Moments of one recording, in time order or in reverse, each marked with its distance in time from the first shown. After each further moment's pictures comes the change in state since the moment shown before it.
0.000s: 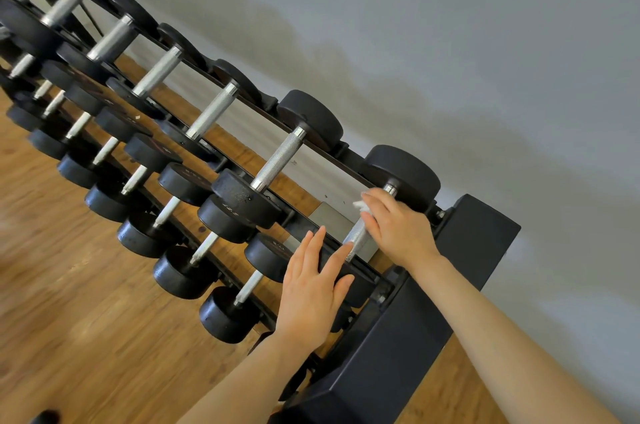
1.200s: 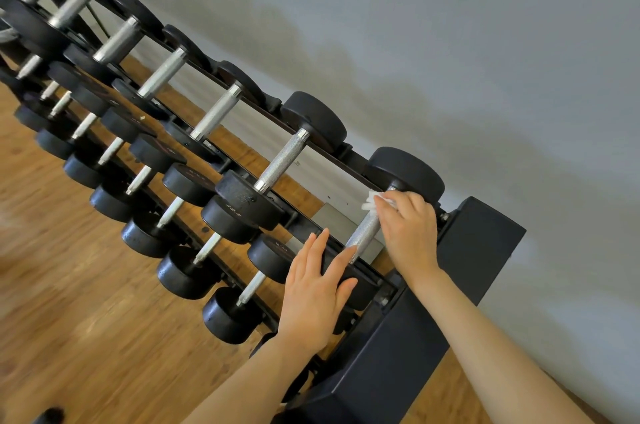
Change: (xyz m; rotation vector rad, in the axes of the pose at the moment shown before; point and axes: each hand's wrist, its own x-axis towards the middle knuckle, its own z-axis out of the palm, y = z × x) left_hand -0.001 0.000 0.000 0.004 0.008 0.004; right_hand -0.005 -0.011 -0.004 -0.176 0.300 0.050
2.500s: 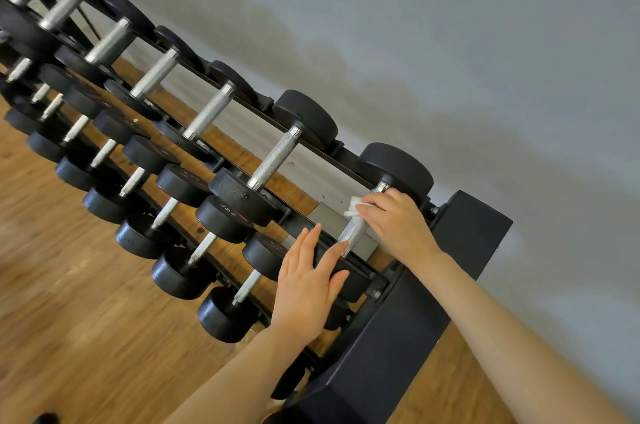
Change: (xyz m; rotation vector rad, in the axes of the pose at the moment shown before) left_hand 0.001 -0.001 -0.002 0.009 -0.027 0.003; right_hand 0.007 0.013 -0.007 0.132 -0.197 -0.253
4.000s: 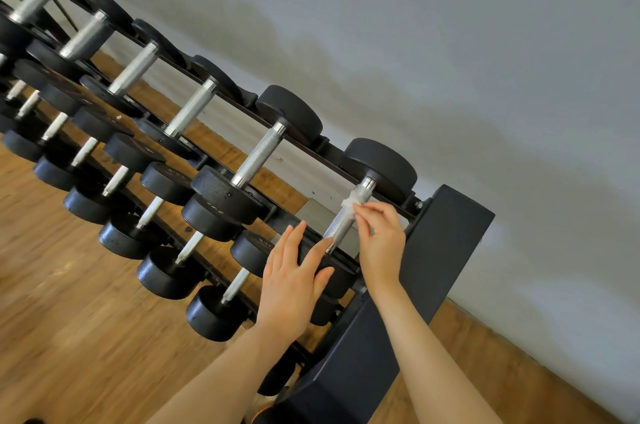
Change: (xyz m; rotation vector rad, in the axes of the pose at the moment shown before) left_hand 0.000 0.002 0.000 0.019 0.025 0.004; right_hand -0.025 -0.052 0.024 0.541 0.441 0.708
